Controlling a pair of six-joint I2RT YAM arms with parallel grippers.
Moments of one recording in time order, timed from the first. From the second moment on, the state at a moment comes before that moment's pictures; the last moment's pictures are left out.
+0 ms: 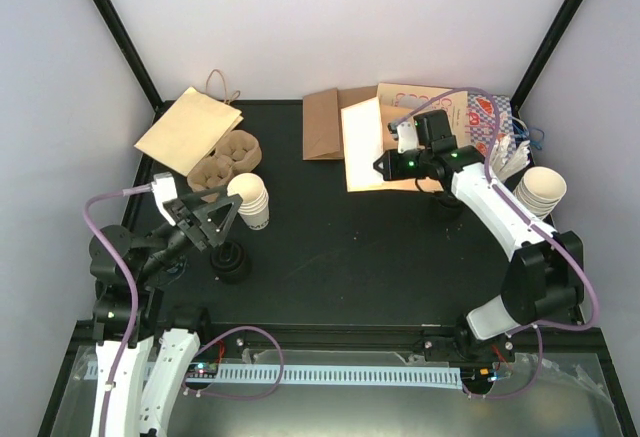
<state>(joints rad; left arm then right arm) -0.05 0.39 0.80 -0.28 0.74 -0.83 0.35 1.51 1.24 -0.55 -0.44 0.24</state>
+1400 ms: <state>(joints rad) -0.05 0.54 0.68 -0.60 0.61 -0.69 0.69 1.49 1.04 -0.60 -0.30 0.37</state>
